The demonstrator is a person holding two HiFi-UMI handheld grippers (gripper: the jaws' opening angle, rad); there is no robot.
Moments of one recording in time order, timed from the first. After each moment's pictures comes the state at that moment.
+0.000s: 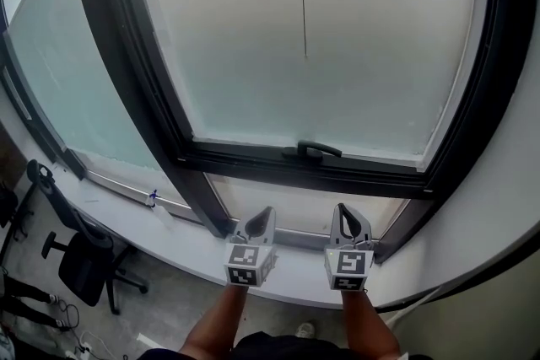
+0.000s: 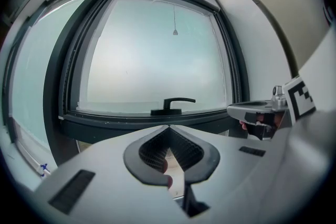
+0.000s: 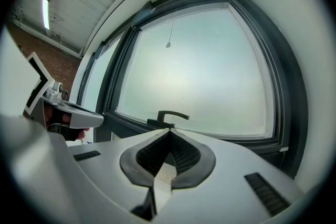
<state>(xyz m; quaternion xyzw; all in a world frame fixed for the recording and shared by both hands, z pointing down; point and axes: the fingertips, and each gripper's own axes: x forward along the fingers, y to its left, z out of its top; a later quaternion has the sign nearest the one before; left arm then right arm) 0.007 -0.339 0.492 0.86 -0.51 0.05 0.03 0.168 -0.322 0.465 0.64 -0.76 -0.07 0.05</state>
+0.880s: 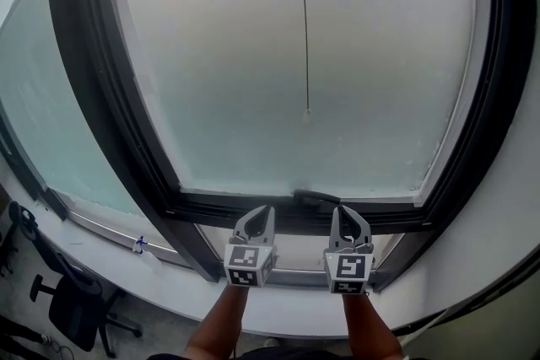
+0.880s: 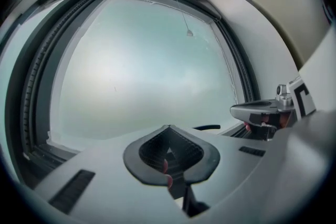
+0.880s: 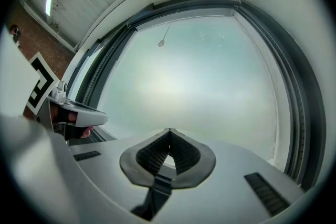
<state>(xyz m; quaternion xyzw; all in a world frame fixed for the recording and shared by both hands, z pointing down) 0.021 -0.454 0.420 0.88 -0.47 -0.01 -0.01 0.170 -0.412 0.402 0.68 -0.73 -0.13 0.03</state>
